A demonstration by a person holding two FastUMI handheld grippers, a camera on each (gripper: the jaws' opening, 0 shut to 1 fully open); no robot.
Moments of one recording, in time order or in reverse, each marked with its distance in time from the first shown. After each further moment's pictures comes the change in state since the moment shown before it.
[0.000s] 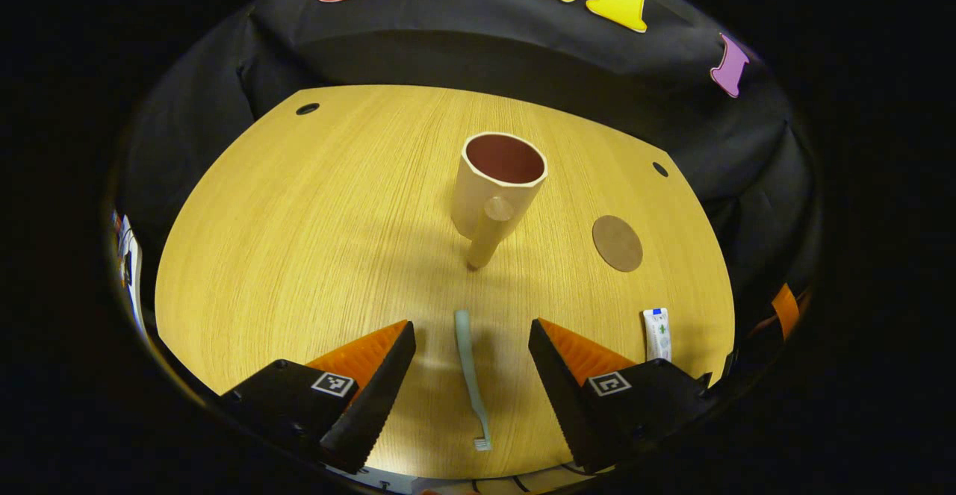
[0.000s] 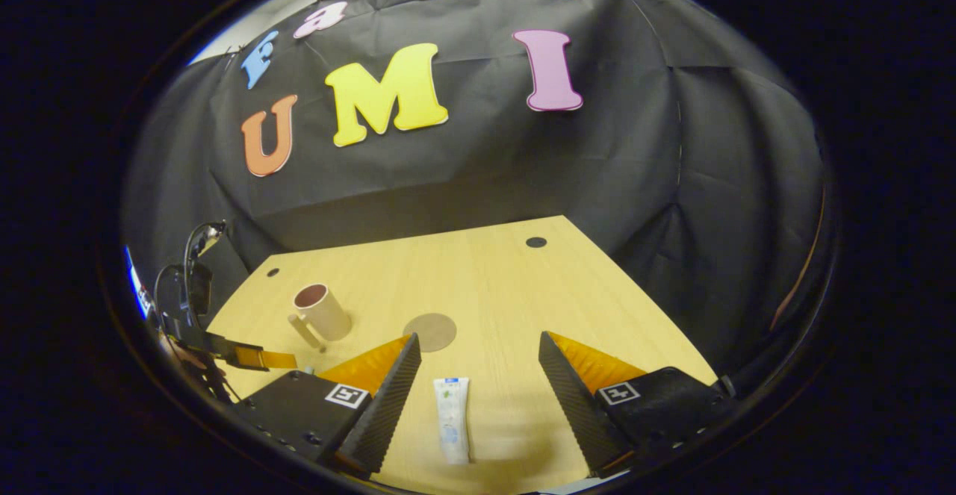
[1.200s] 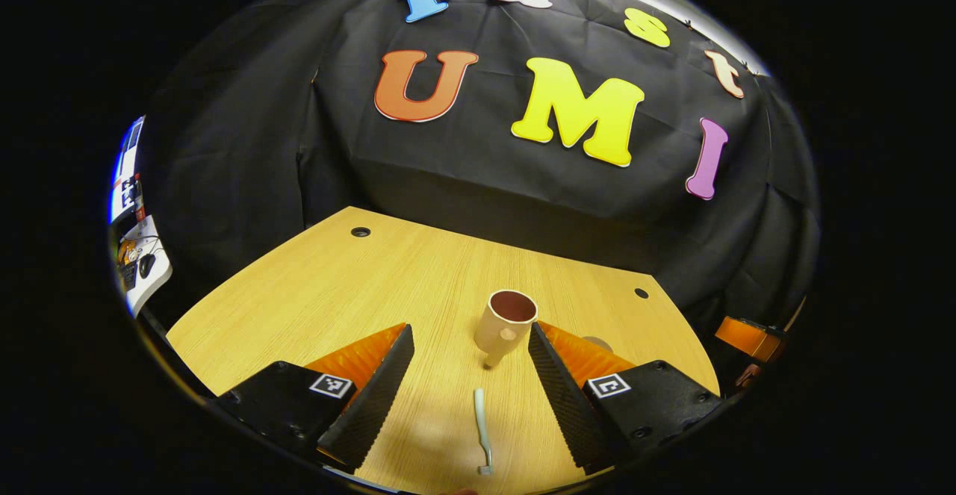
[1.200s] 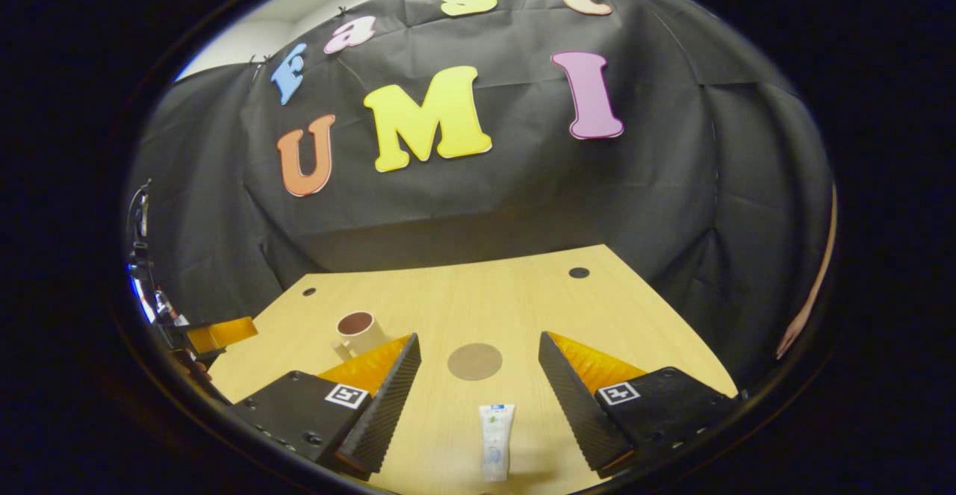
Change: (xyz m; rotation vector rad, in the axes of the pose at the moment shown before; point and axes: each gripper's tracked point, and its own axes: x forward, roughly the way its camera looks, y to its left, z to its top) left arm -0.123 0.021 0.072 -0.056 -0.615 0.034; right arm -0.001 0.058 0.035 -0.019 -0.099 0.150
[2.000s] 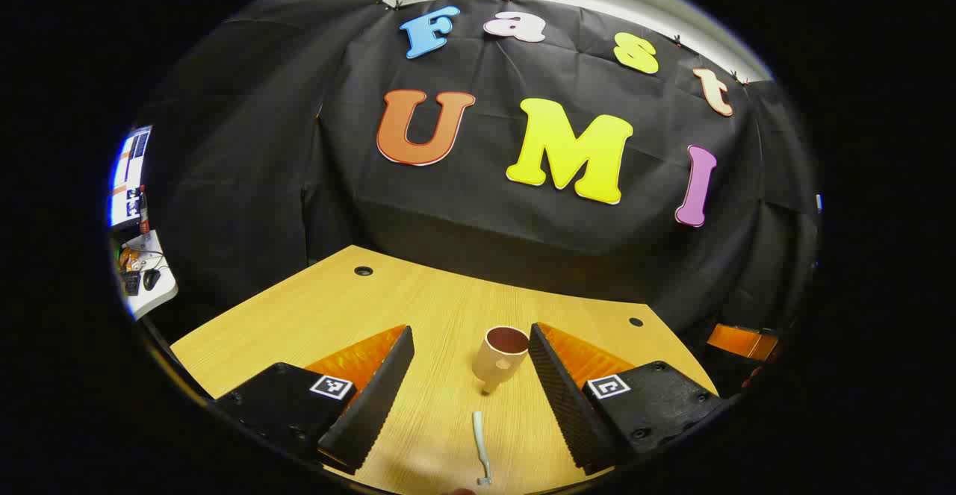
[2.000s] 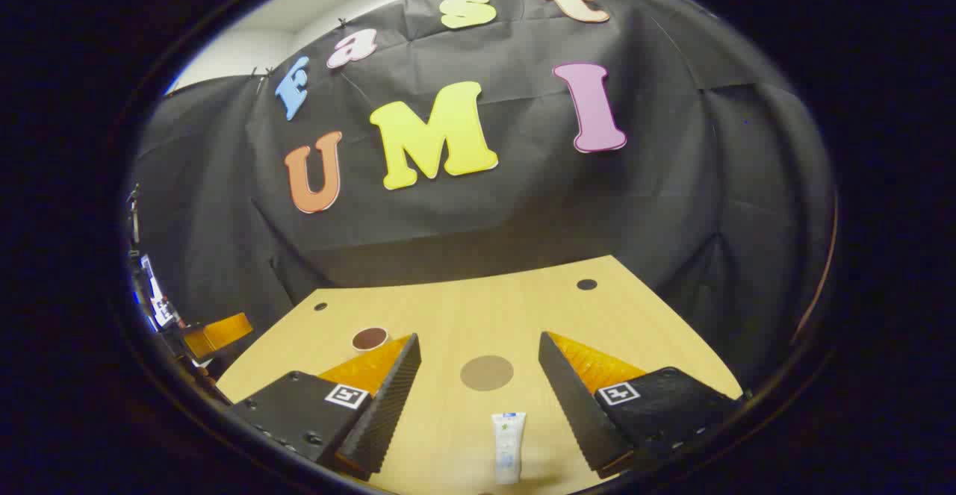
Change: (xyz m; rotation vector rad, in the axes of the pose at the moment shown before) left arm -0.020 -0.002 0.037 0.006 -0.165 0.002; right arm -0.008 0.012 0.018 0.021 -0.050 0.035
